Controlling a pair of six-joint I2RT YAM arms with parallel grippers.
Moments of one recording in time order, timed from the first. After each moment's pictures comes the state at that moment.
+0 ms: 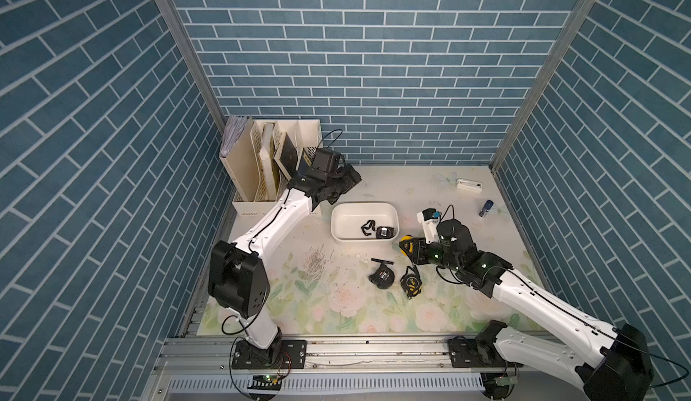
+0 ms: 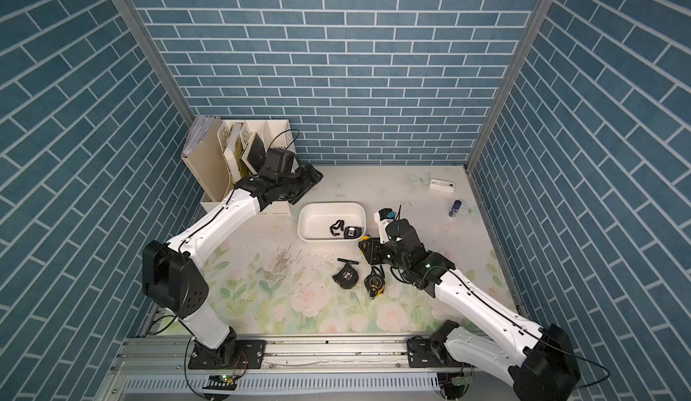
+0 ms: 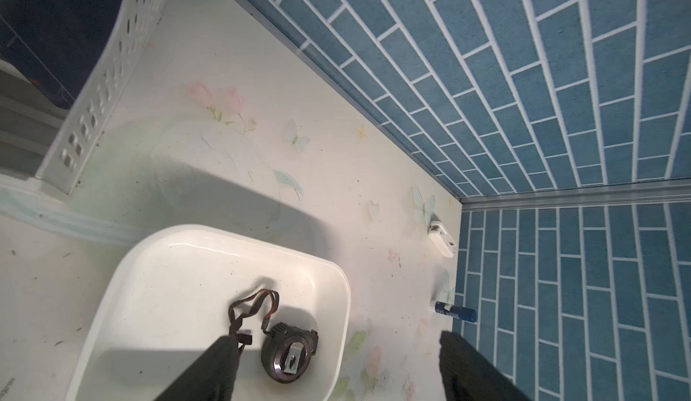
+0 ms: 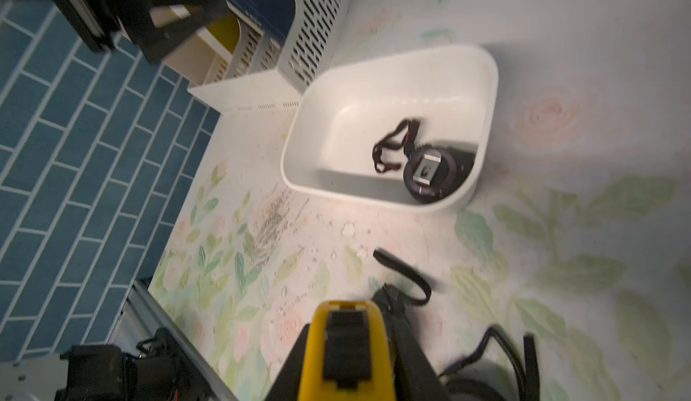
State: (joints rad) left arm -0.44 1.71 1.57 -0.54 0.08 -0.97; right arm 0.74 1.01 0.71 -0.35 -0.19 0.60
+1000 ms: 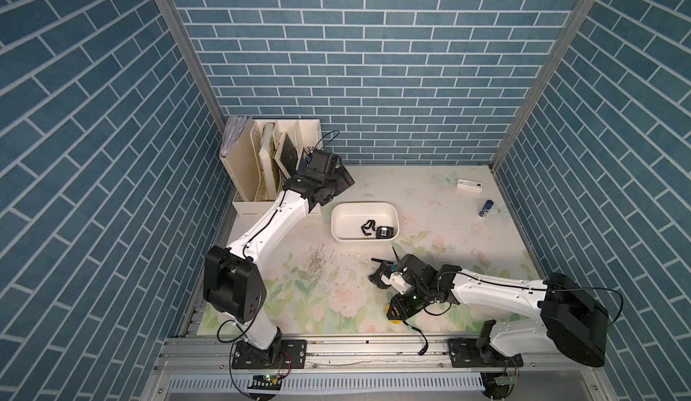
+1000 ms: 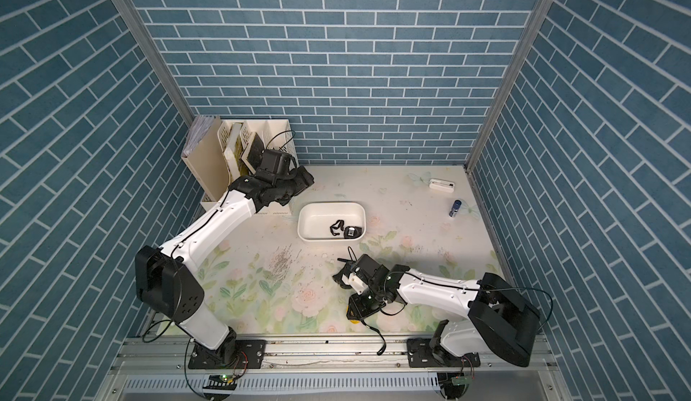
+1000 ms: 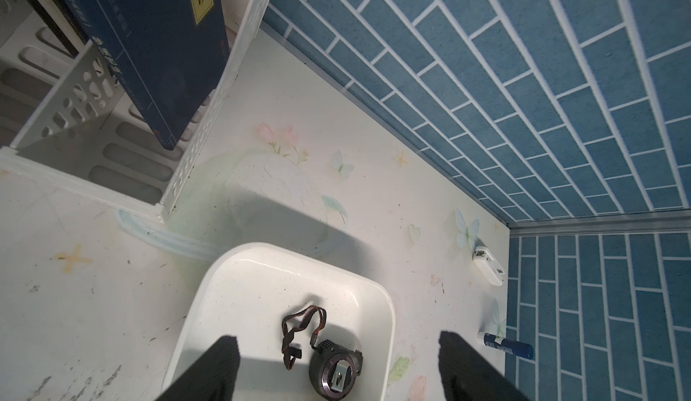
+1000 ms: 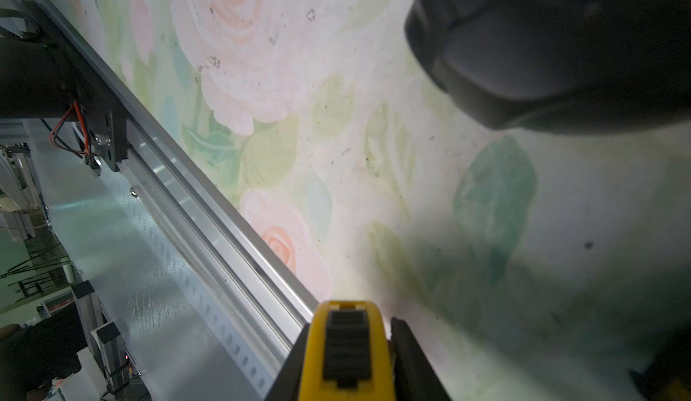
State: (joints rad) left arm -0.43 1.66 1.55 -0.61 -0.06 -0.92; right arm 1.02 1.35 0.62 -0.47 -0.46 0.48
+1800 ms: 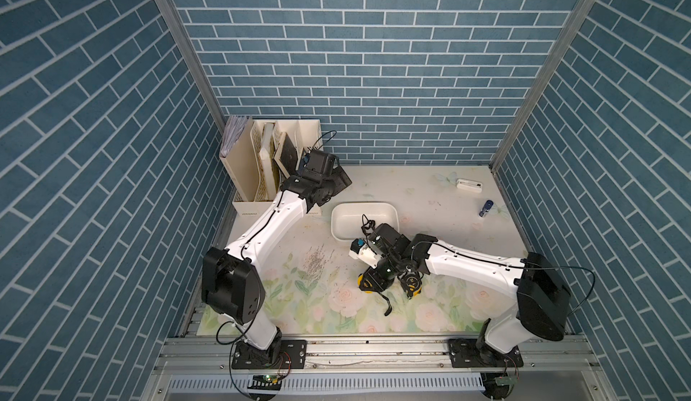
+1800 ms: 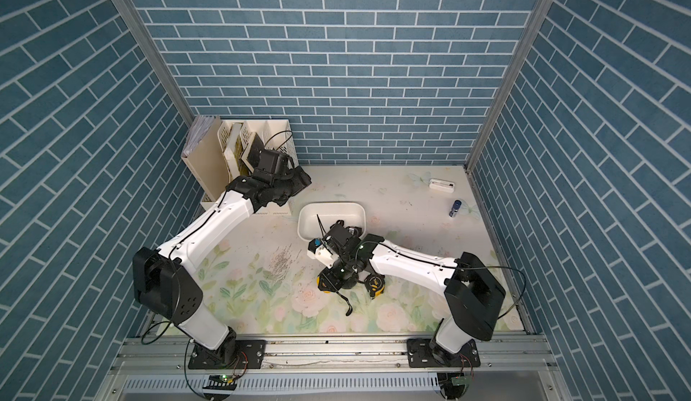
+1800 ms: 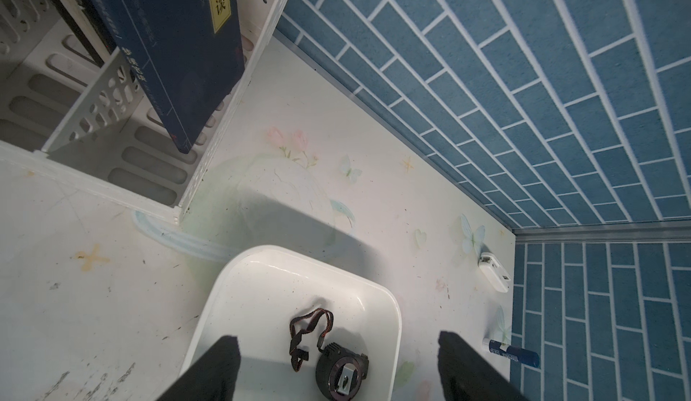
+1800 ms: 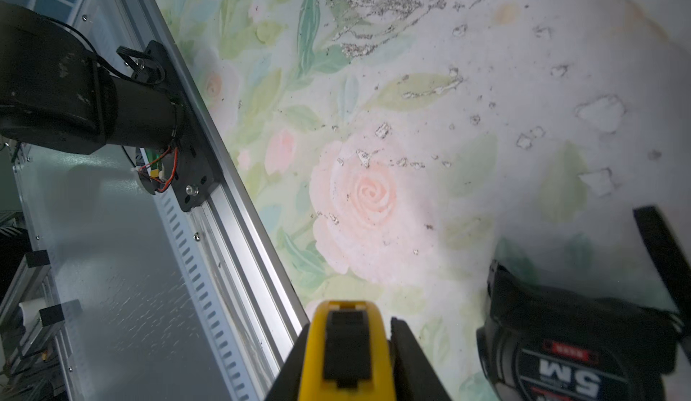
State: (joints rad) left arm -0.42 1.64 1.54 -0.63 -0.07 -0.92; right arm 1.03 1.62 1.13 -0.62 -0.43 0.13
